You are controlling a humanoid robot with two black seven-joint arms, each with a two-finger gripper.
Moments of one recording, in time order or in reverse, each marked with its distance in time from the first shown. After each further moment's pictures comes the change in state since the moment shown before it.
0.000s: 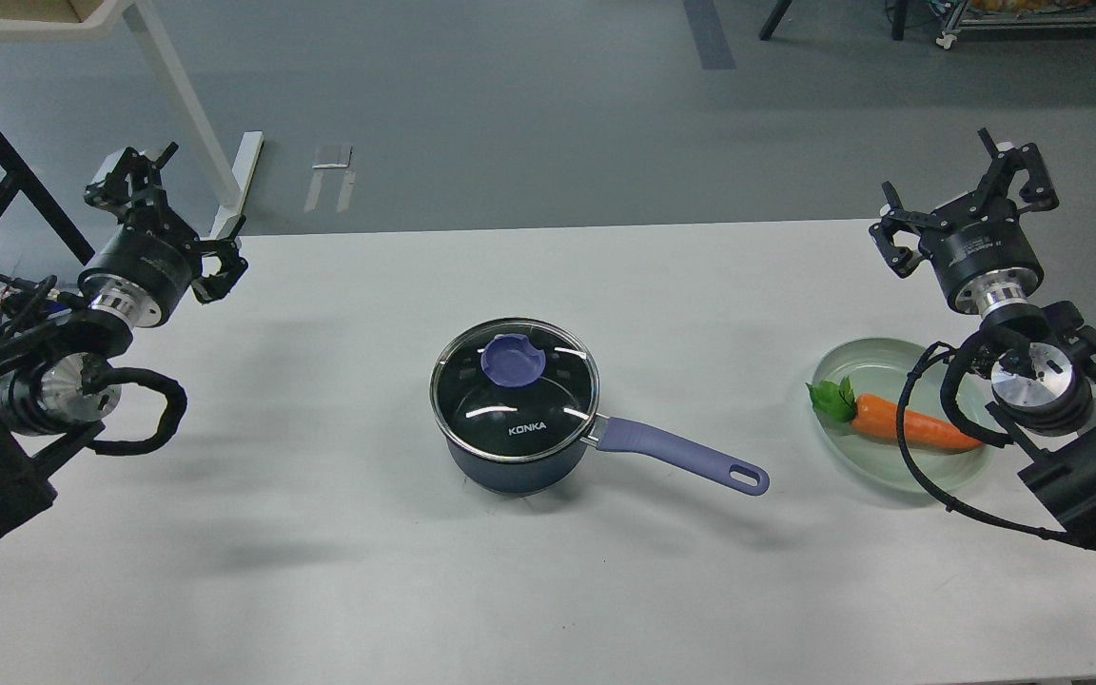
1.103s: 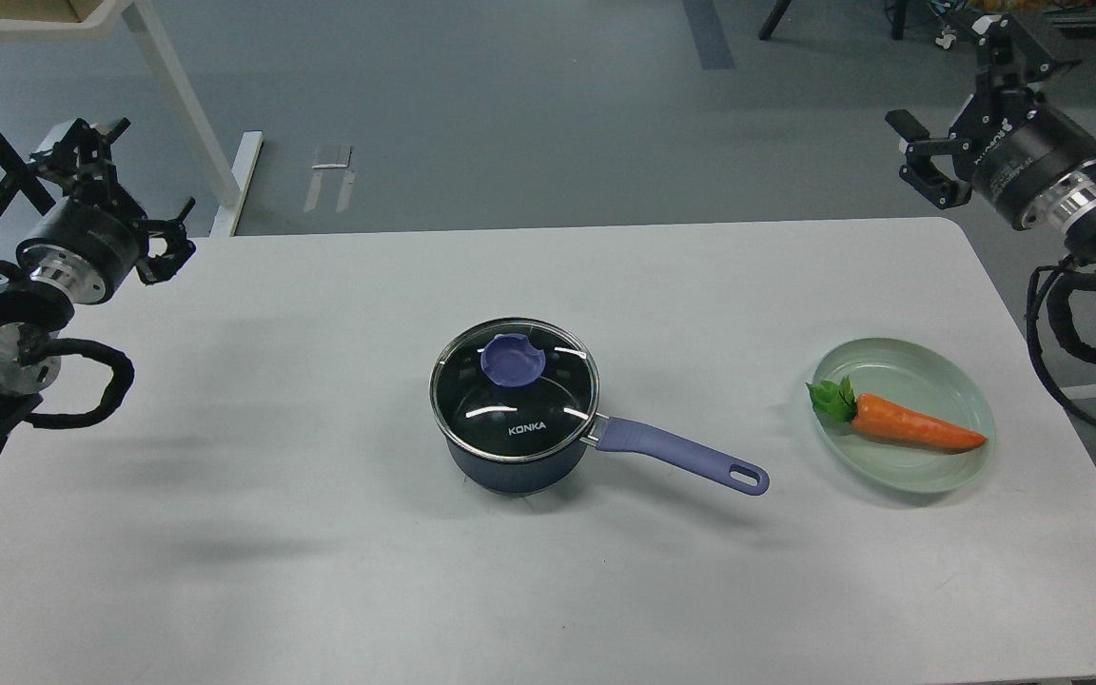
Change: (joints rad) left arm -0.046 0.097 0.008 -0.009 0.032 0.034 0.097; right arm 0.325 -0.379 -0.498 0.345 -0.331 -0.058 -0.004
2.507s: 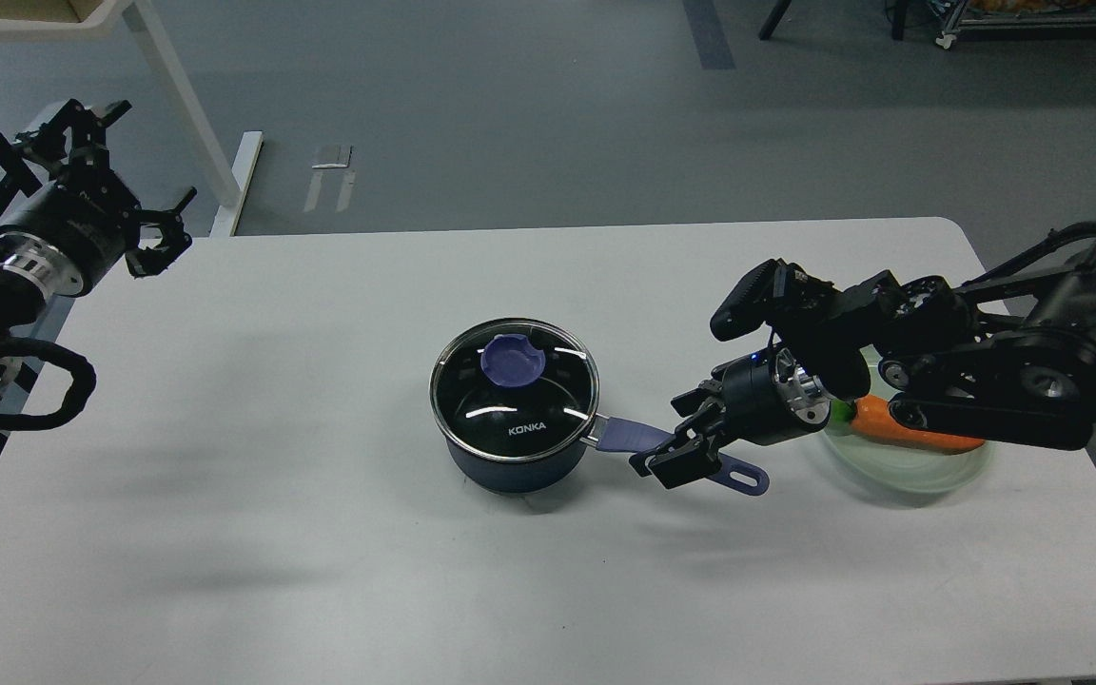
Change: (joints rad) left arm -0.001 0.137 0.011 -0.203 -0.001 -0.010 0.012; right arm 0.483 0.317 -0.908 0.274 -1.232 -0.031 0.020
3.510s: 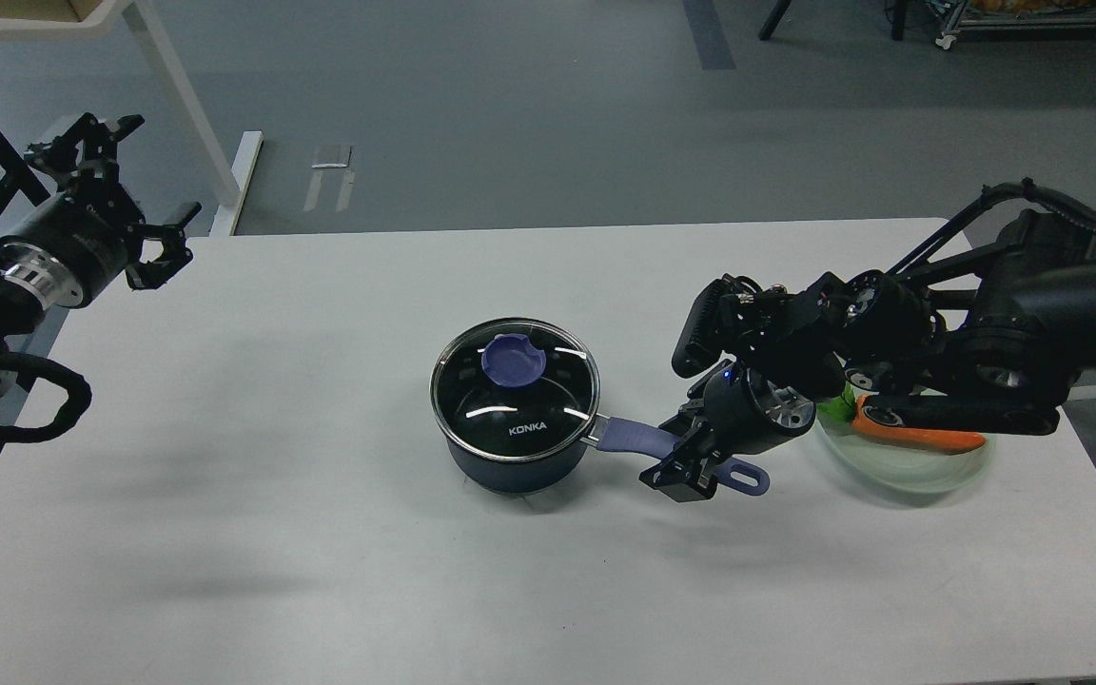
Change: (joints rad) left arm 0.009 0.009 0.018 0.000 0.067 -0.015 0.001; right arm 0.118 0.122 -0.145 0.000 -0.075 0.009 -0.008
